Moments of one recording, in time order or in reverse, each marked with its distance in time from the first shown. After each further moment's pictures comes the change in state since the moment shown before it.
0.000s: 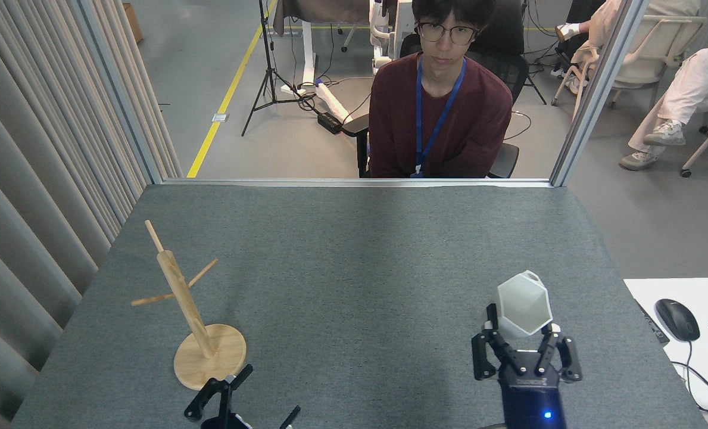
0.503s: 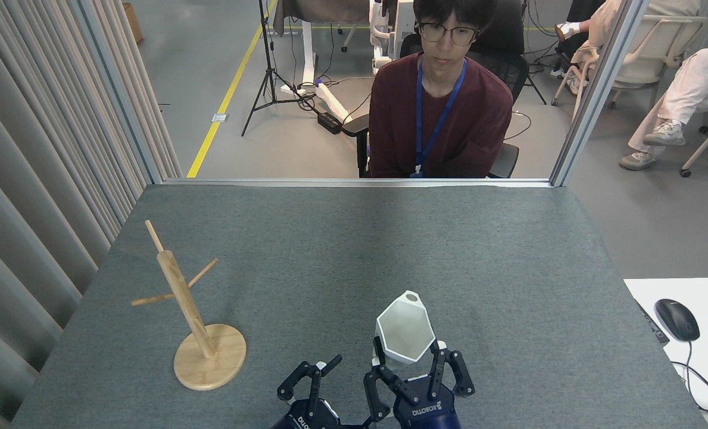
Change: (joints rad) left arm -0.139 -0.139 -0.180 0.127 -0.153 0.012 -0.056; right arm 0.062 0.054 0.335 0.032 0.138 0.079 -0.016
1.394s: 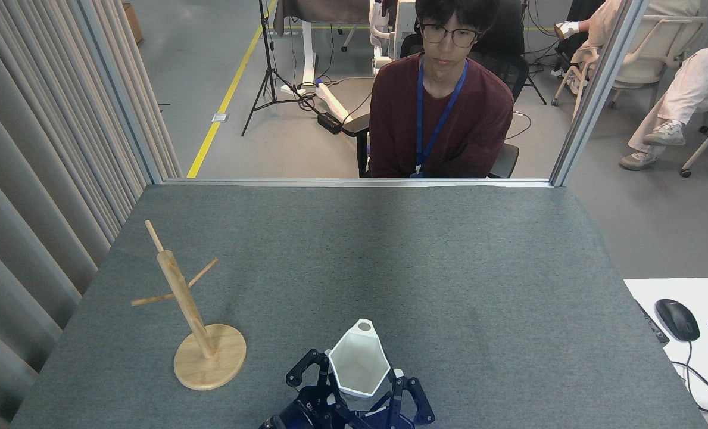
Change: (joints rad) left arm -0.061 -0.014 -0.012 0.051 0.001 0.008 -0.008; right arm 0.051 0.002 0.160 0.028 0.079 0.071 -0.035
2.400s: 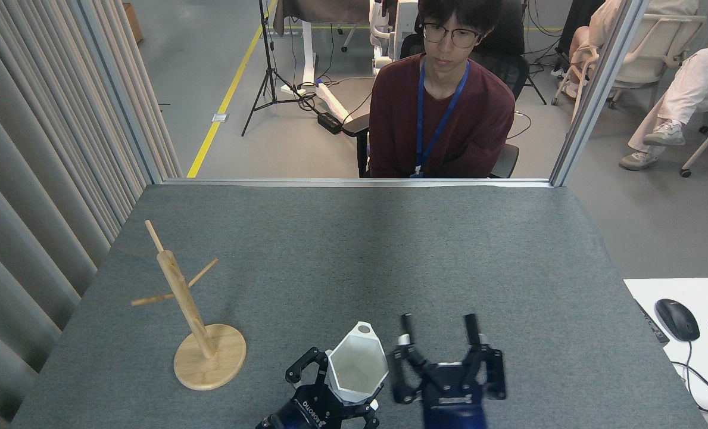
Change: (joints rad) left arm 0.005 0.005 0.005 -0.014 -0.003 0.017 -0.031; right arm -0.008 0.003 -0.172 -0.238 -0.322 0.056 -0.006
